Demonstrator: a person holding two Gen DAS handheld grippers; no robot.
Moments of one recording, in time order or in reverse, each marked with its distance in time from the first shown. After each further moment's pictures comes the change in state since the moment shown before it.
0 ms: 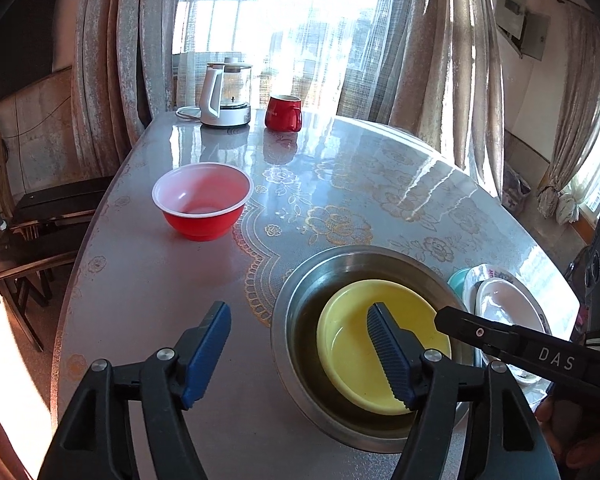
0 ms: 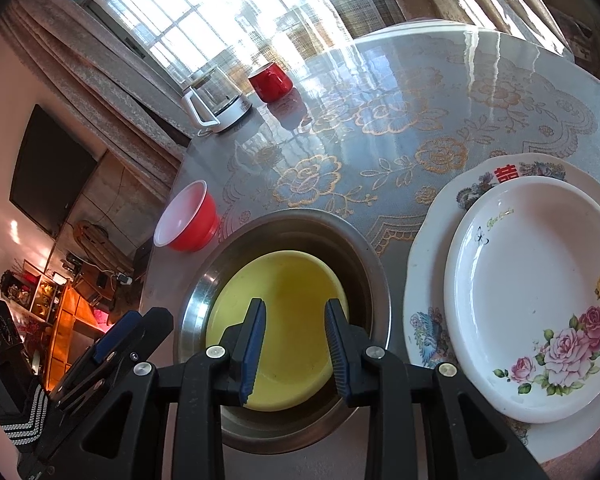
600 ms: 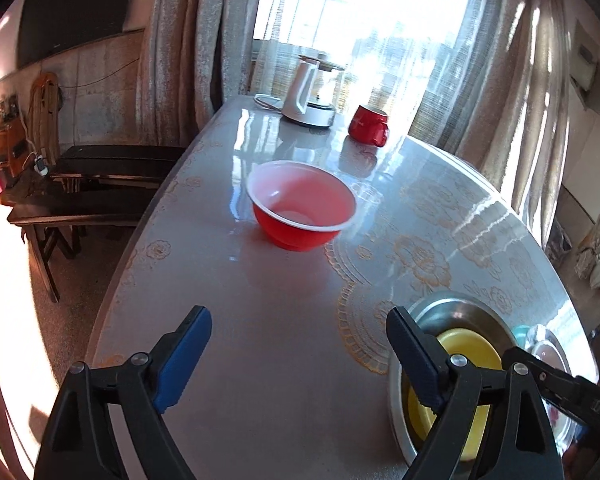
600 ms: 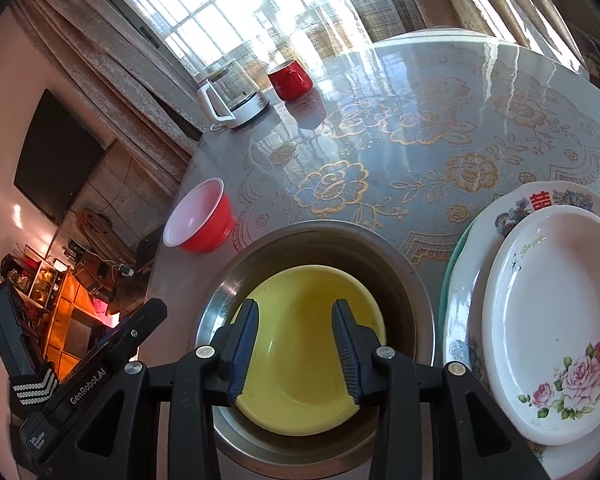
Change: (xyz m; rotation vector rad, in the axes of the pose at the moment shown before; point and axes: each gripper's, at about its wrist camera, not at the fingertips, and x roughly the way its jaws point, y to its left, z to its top) left arm 0.016 0.069 0.009 -0.234 -0.026 0.157; right arm 0.016 0.021 0.010 -0.062 0.006 0.009
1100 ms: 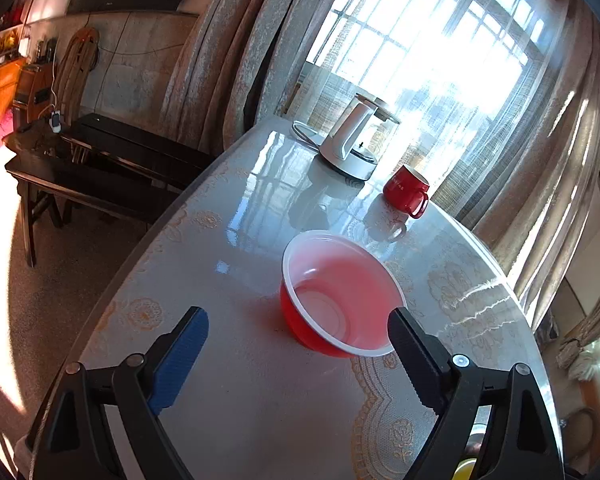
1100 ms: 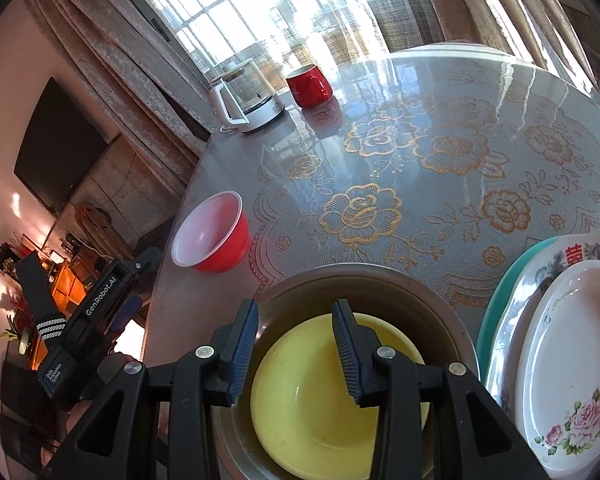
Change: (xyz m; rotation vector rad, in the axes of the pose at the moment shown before) left arm 0.062 0.041 0.050 -0.236 -0.088 -0.069; right arm 0.021 0.036 0.031 -0.057 -0.011 -0.008
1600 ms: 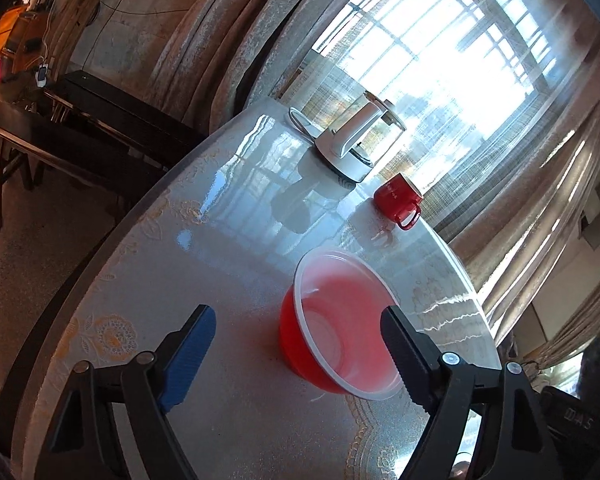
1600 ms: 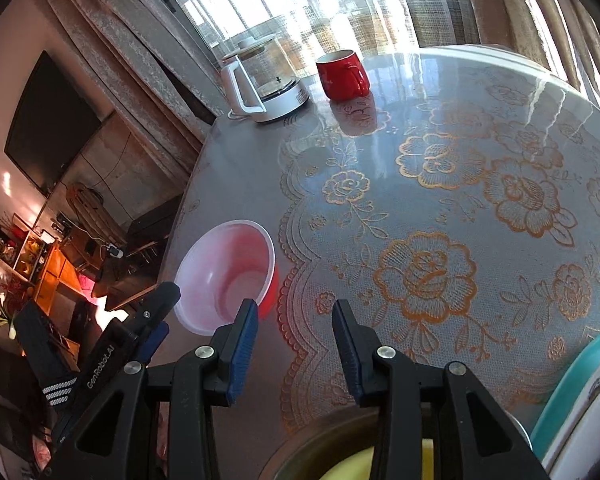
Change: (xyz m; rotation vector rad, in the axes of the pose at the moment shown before) left arm 0.029 0.025 0.019 -0.117 0.049 -0.127; right arm 0.091 0.048 0.069 -0.056 0.109 -0.033
